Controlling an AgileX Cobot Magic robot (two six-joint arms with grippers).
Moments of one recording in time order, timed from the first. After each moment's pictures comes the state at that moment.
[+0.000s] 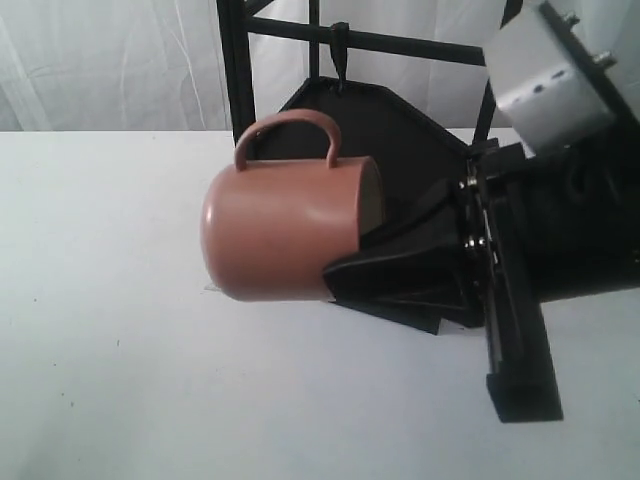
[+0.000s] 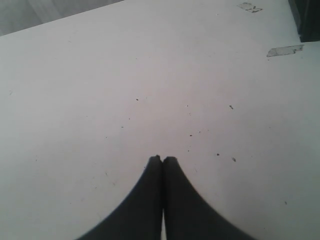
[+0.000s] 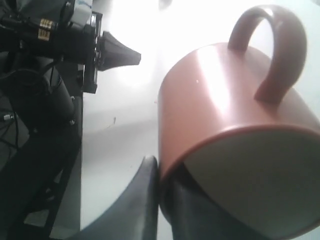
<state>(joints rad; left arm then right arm) 0.07 0.00 0.02 -0.10 0.42 0.31 0.40 1.07 -0.82 1.19 1.01 -1.45</state>
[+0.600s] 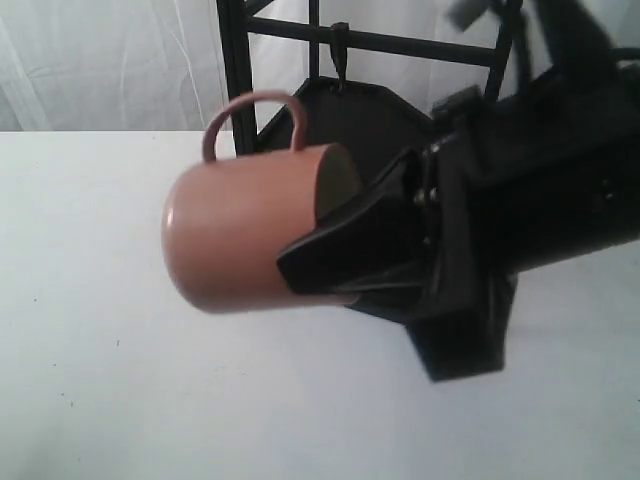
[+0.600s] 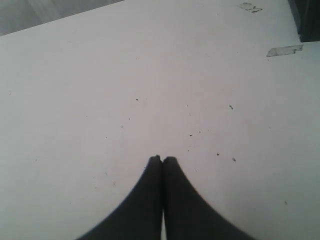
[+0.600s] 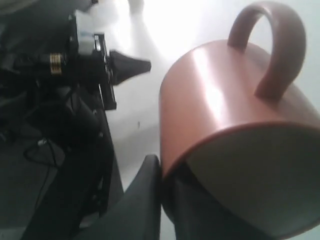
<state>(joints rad) 0.07 0.00 0.02 -0.10 0.42 0.31 0.59 1.10 -1.00 0.94 0.96 -0.92</state>
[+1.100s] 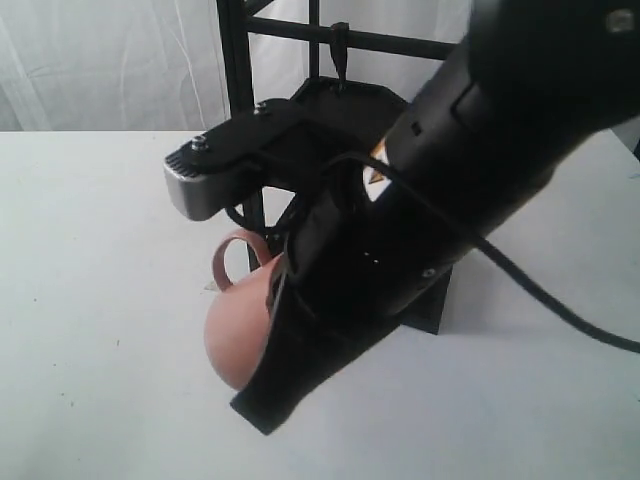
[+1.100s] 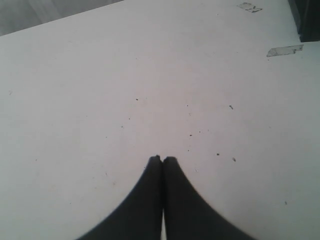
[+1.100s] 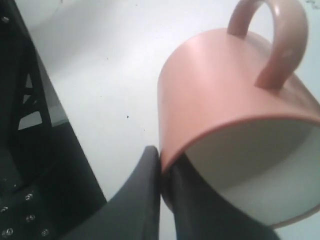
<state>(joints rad) 0.07 0.00 0.02 -0.10 0.42 0.31 0.91 1.40 -1.22 0.27 1.02 -0.29</state>
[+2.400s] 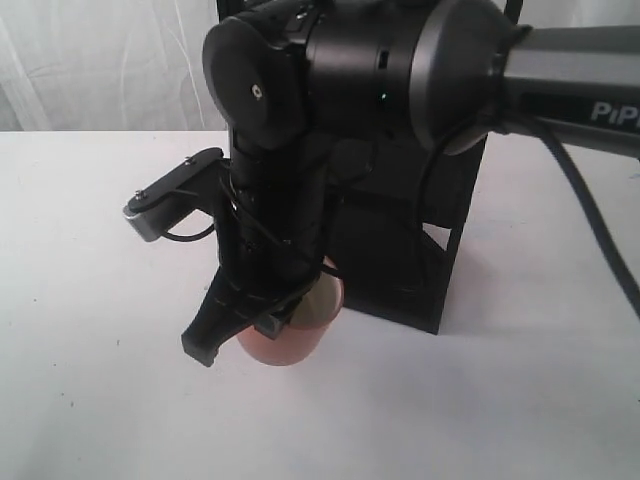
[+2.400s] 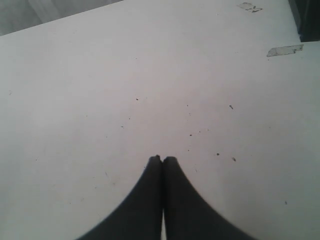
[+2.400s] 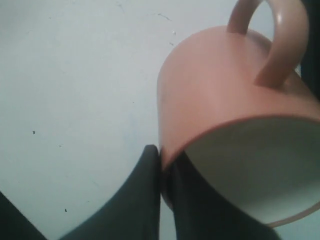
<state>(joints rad) 0.07 0.00 0.02 -0.10 0.42 0.31 0.92 1.85 -1.59 0.00 1.22 -0.14</state>
